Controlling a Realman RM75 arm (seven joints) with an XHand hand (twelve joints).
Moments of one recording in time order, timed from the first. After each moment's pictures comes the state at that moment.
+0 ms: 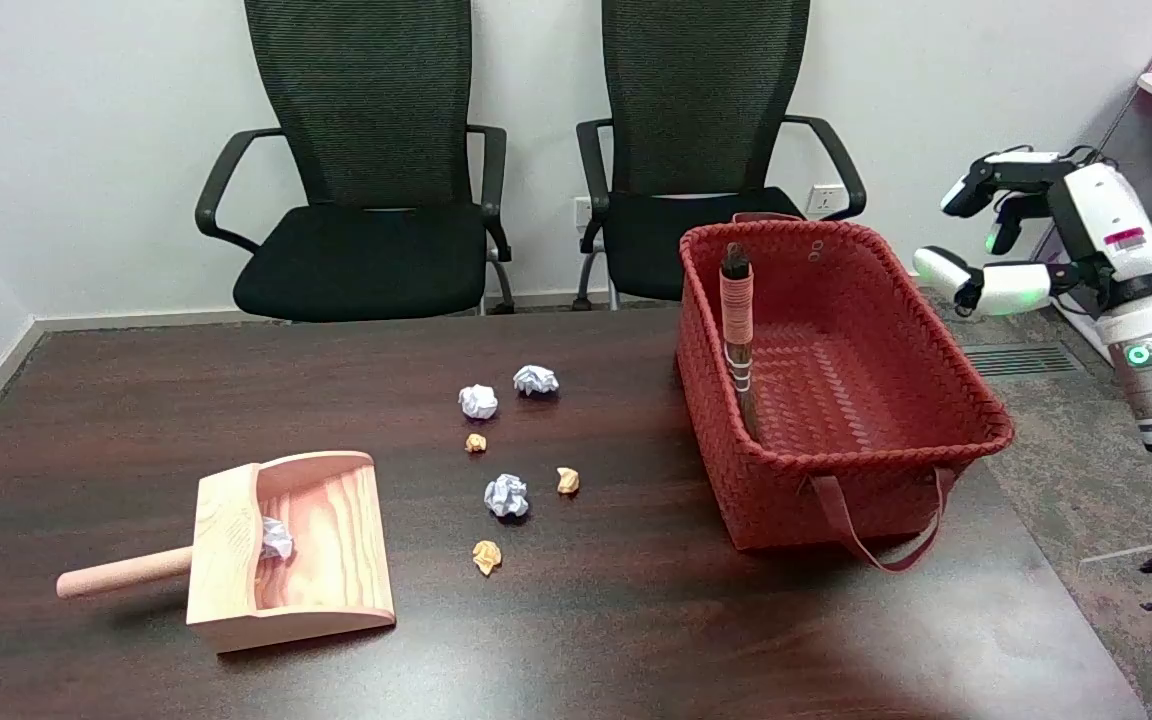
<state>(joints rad) -0.26 -0.48 1.20 -1.16 1.14 -1.34 -2.50</state>
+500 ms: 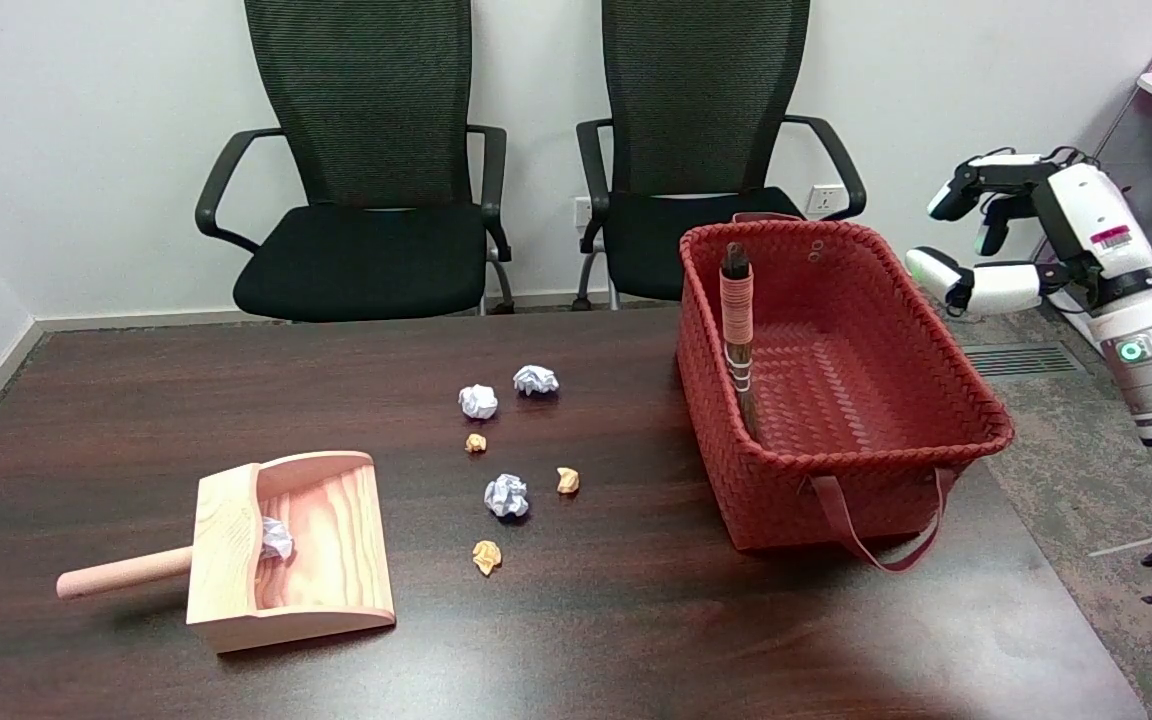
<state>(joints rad) -0.23 -0.47 1.19 -1.13 1.09 -1.33 -2.47</state>
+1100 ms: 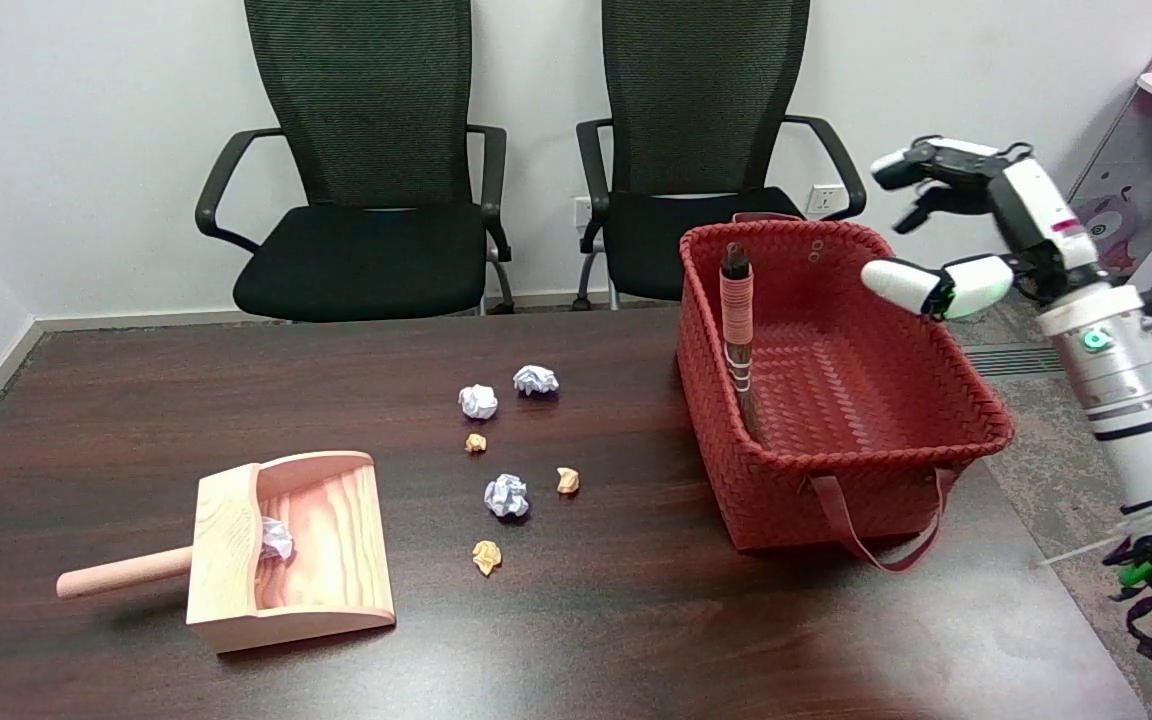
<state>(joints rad) -0.23 -0.47 1.17 -1.29 1.14 -1.23 -2.33</state>
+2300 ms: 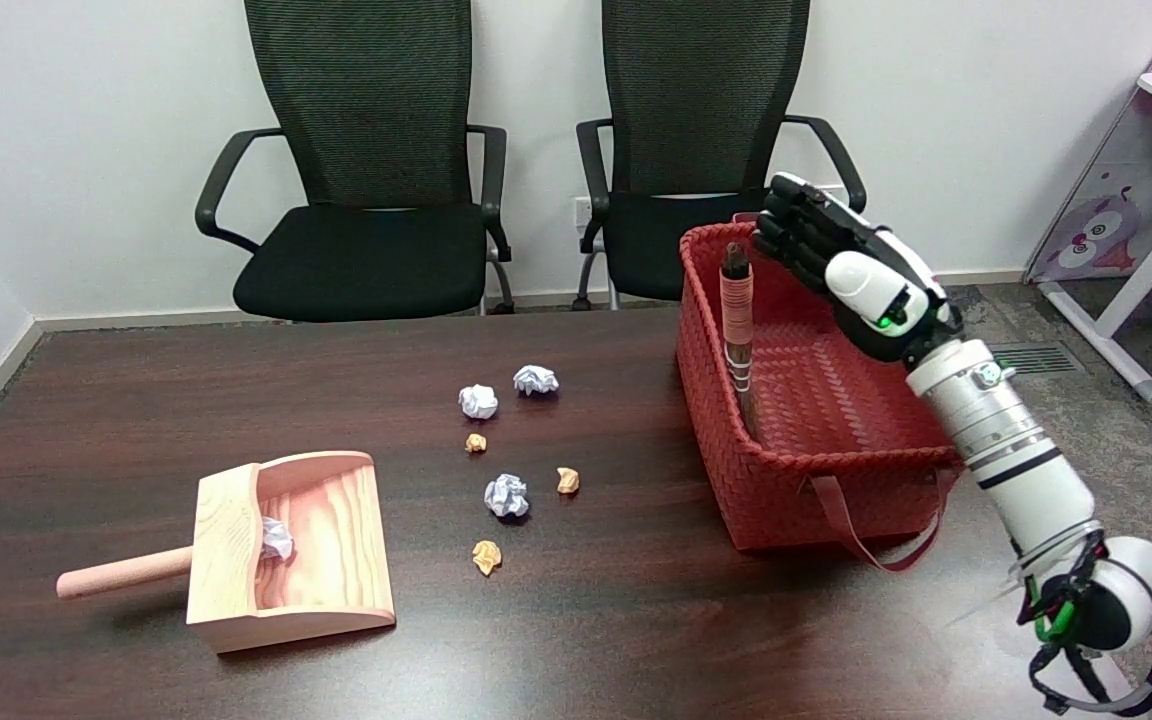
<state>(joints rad) -0.17 -0.60 1.07 -1.48 1.14 -0.96 -1.78</state>
